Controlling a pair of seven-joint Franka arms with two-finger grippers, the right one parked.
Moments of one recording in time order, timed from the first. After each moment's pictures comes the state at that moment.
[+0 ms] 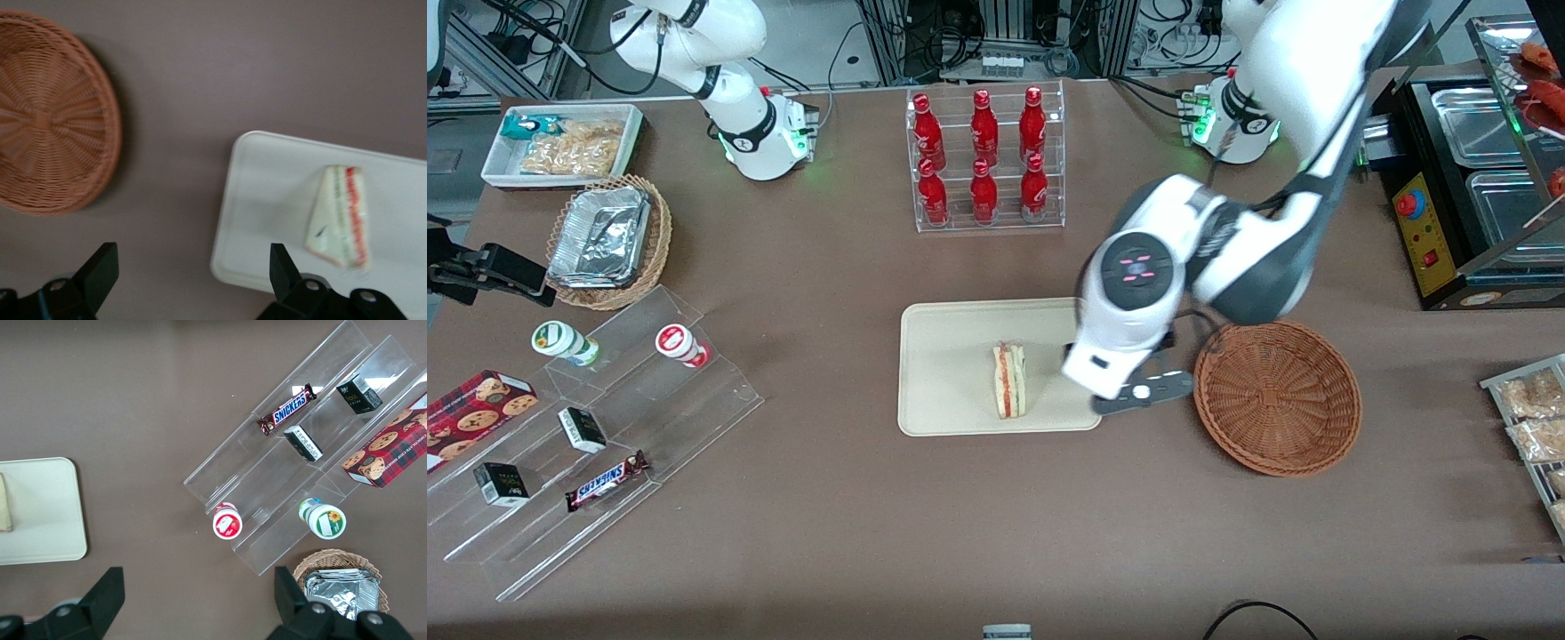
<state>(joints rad) -0.20 0.52 -0.40 -1.31 0.22 1.66 -0.78</state>
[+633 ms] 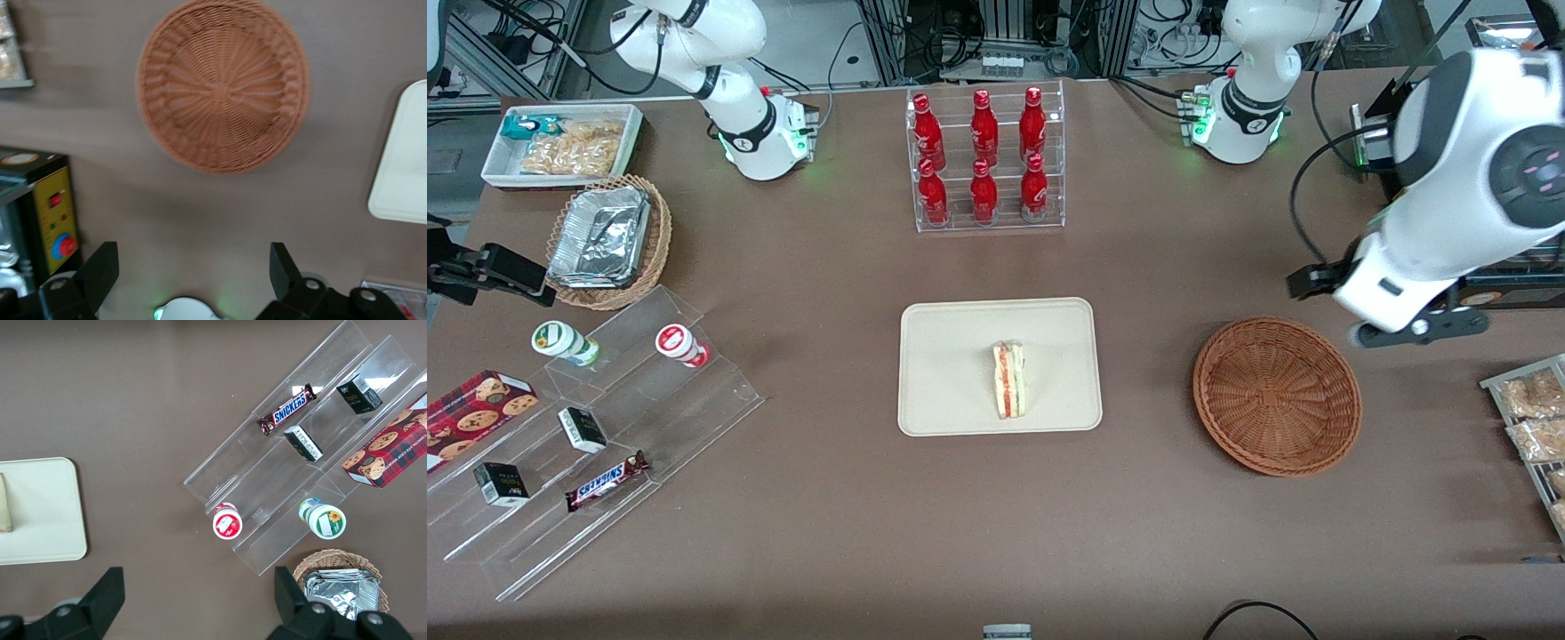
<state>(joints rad) 0.19 0.12 -0.39 -1.56 0.14 1.45 -0.31</state>
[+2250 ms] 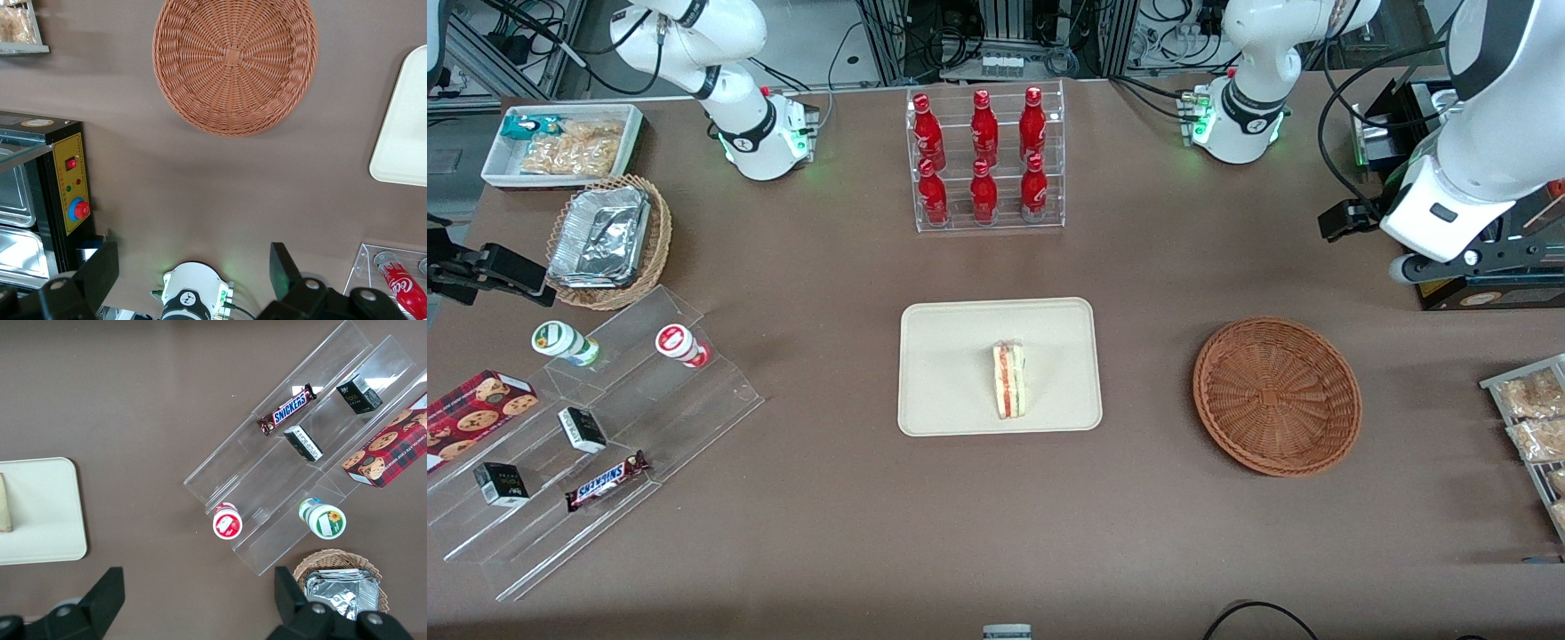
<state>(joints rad) 0.18 0.02 -0.36 -1.58 0.09 1.34 -0.29</state>
